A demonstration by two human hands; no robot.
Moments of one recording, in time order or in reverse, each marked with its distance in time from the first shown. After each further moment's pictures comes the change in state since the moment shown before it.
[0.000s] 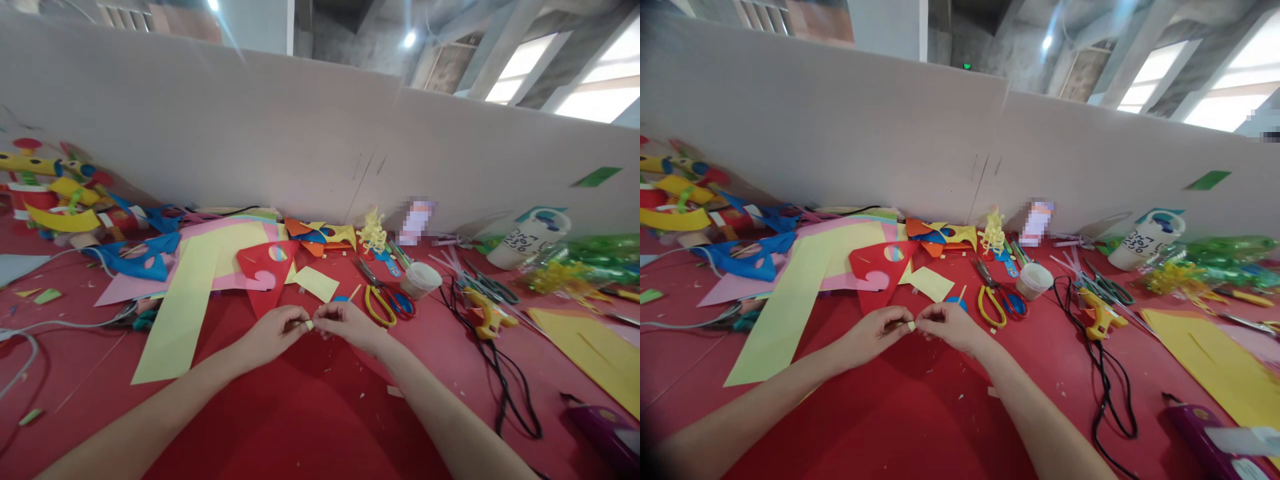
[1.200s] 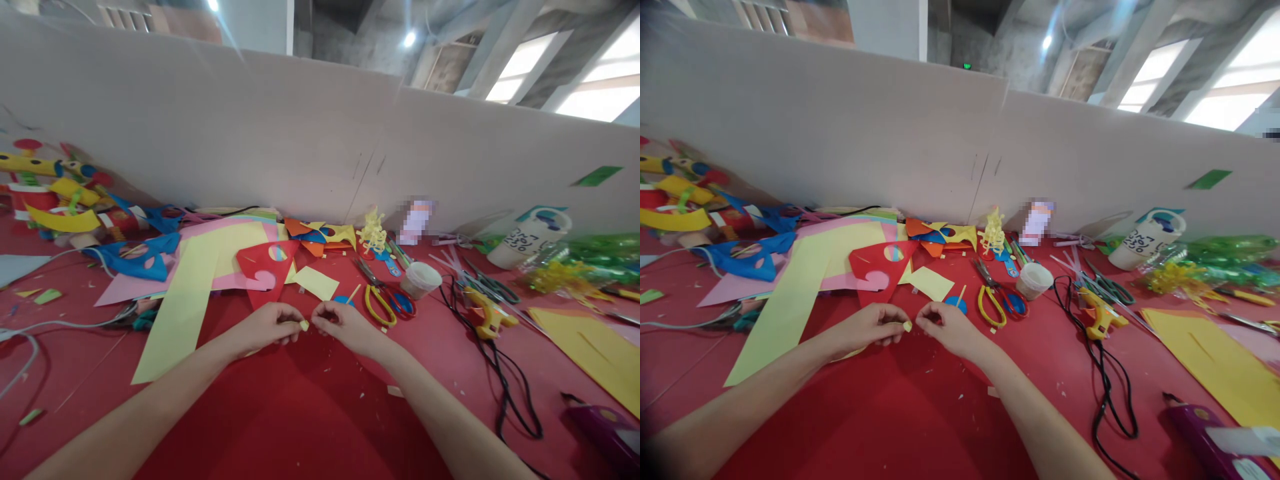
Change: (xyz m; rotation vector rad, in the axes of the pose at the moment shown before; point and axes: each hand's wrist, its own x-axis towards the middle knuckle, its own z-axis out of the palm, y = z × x) left_hand 0.000 0.002 -0.014 -0.404 -0.160 -0.362; right_hand 0.000 0.007 -0.002 -0.399 0.032 -0.182
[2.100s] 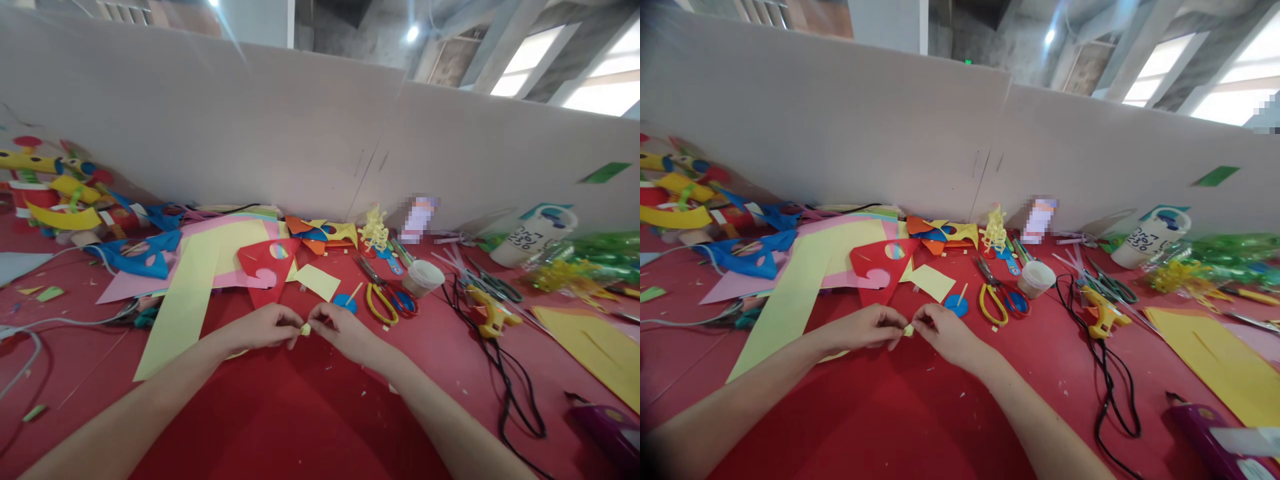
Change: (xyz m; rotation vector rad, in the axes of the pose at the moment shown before) left_hand -0.005 0.007 -0.007 0.155 -0.163 0.030; right_hand -0.004 -0.009 0.009 -0.233 0.020 -0.066
